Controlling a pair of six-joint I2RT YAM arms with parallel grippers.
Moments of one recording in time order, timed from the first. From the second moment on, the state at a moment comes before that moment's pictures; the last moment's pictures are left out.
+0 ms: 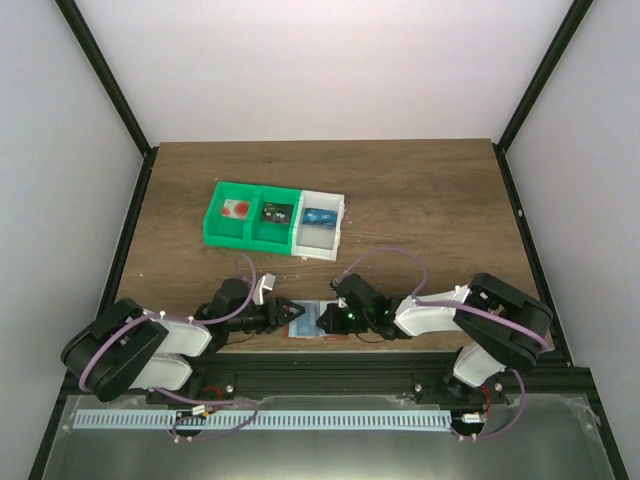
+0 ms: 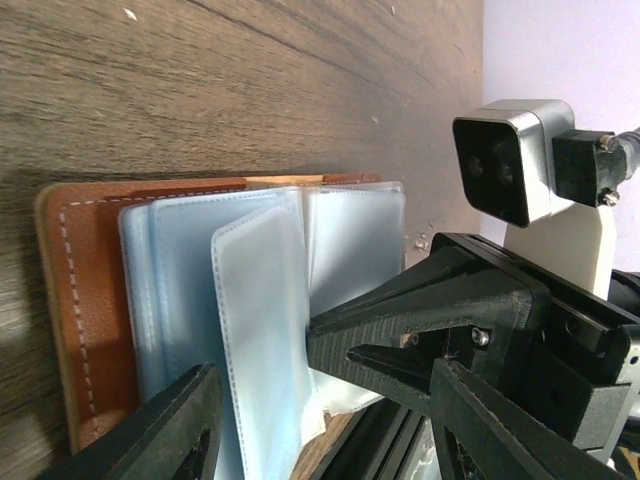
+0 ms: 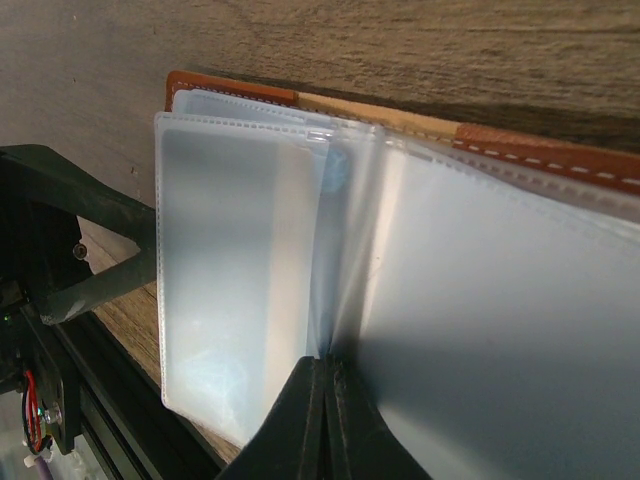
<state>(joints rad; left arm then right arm) -0.65 1.34 0.09 0.72 0.57 -1.08 0.99 1.54 0.49 0.24 -0.27 0.96</state>
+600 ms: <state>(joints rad) -0.66 1.27 0.10 0.75 0.62 -1.14 1.00 1.46 0.48 0.20 -0.25 0.97</state>
